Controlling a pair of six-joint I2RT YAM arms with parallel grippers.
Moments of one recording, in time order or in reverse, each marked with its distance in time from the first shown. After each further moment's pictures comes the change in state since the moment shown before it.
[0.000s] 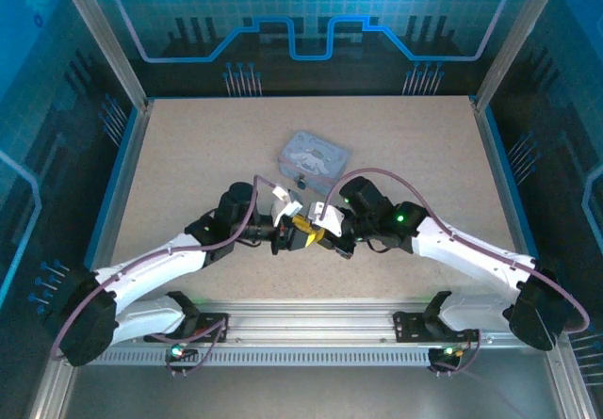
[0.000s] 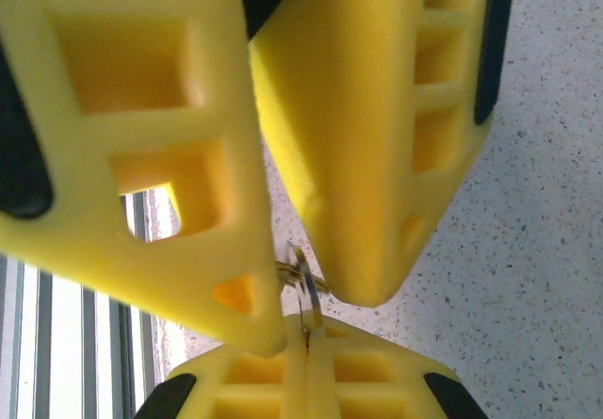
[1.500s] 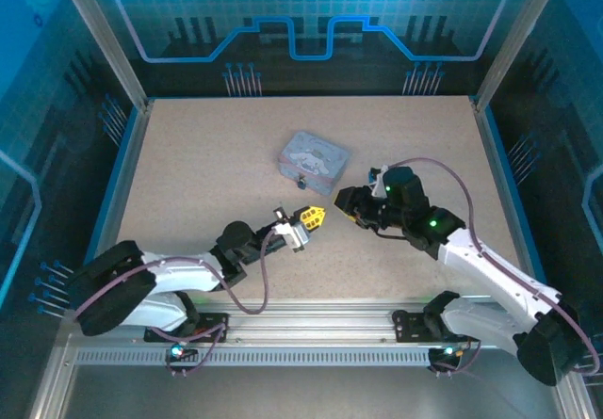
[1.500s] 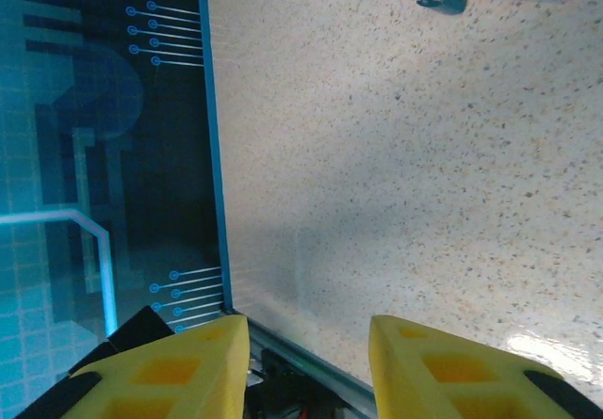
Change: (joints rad) left arm -0.223 0.206 -0.255 1.069 -0.576 0.666; right arm -0.232 -0.187 -0.130 0.256 -0.002 1.542
